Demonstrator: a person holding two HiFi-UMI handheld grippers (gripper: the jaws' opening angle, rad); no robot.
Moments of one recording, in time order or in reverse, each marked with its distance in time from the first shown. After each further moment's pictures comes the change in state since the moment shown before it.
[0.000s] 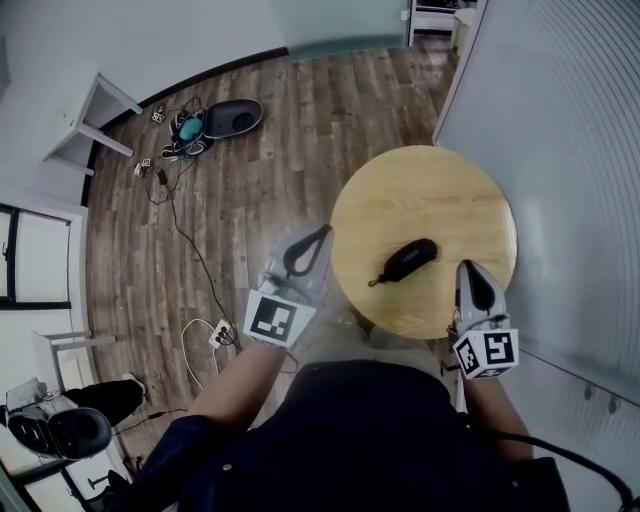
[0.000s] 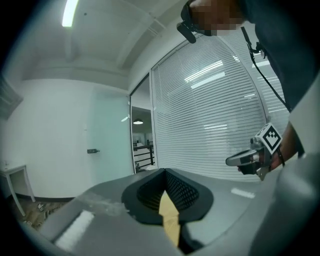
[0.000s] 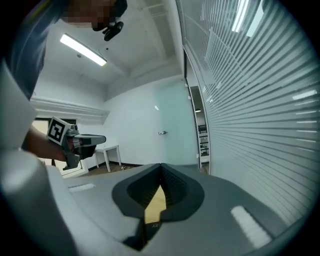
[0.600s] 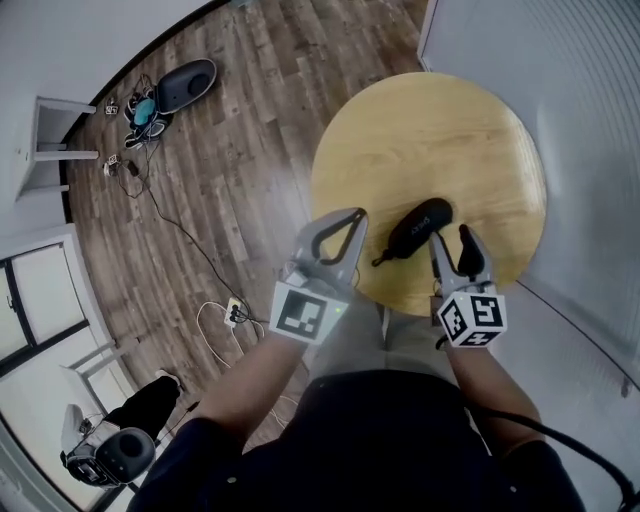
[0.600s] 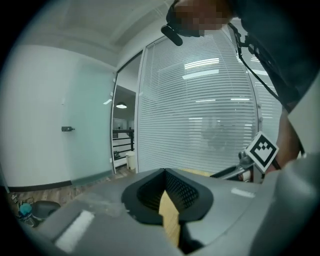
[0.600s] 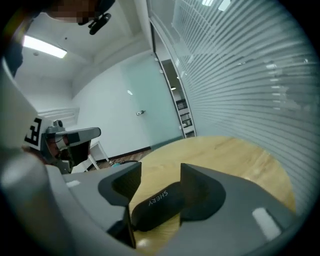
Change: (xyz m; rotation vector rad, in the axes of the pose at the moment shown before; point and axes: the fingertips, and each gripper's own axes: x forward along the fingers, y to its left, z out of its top) left arm 0.109 -0.054 -0.157 0.024 0.141 -0.255; right arm 0.082 -0.041 -0.192 0.294 0.193 -0.184
